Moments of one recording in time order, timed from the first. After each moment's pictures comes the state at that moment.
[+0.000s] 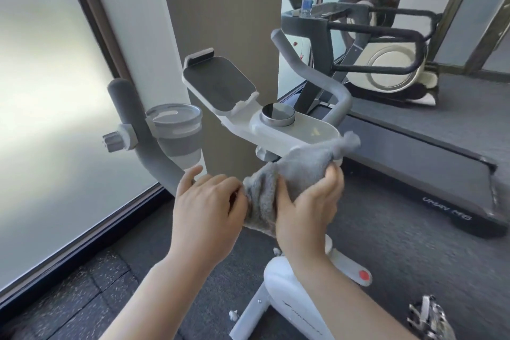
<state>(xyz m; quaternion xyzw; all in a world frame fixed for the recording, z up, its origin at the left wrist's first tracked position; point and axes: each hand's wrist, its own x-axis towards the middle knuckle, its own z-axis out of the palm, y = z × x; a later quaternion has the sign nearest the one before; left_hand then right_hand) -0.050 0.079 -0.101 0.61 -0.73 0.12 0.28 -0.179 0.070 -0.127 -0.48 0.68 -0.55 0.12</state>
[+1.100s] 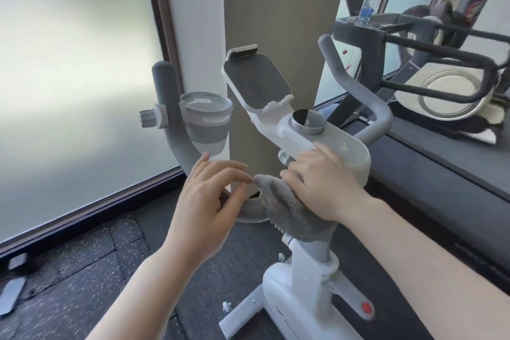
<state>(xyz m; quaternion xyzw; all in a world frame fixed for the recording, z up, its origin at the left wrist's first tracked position) -0.042 0.091 -0.104 0.57 -0.68 -0.02 0.46 -0.240 -0.009 -0.080 -0.89 0.44 -0.11 -0.06</state>
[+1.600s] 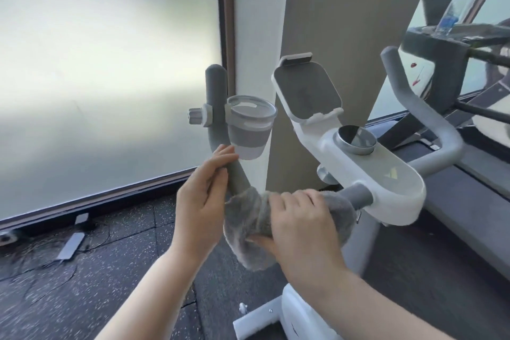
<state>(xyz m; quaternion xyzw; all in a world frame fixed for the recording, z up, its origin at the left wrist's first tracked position) -0.028 0.097 -0.114 0.56 -0.47 -0.13 0.67 -0.176 0.053 -0.106 -0.90 0.38 -0.17 -0.12</state>
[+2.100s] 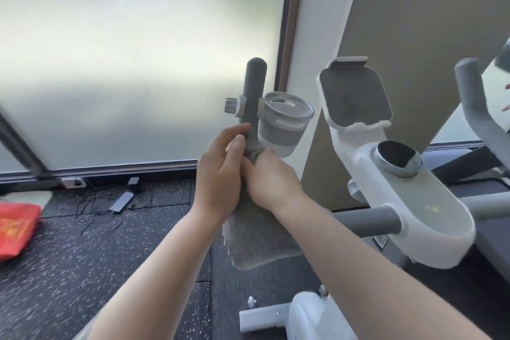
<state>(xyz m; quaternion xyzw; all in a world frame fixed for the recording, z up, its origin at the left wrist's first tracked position) -0.040 0.079 -0.086 0.63 -0.33 -0.08 0.70 -0.101 0.009 -0.068 -0.91 0.32 -0.08 0.25</state>
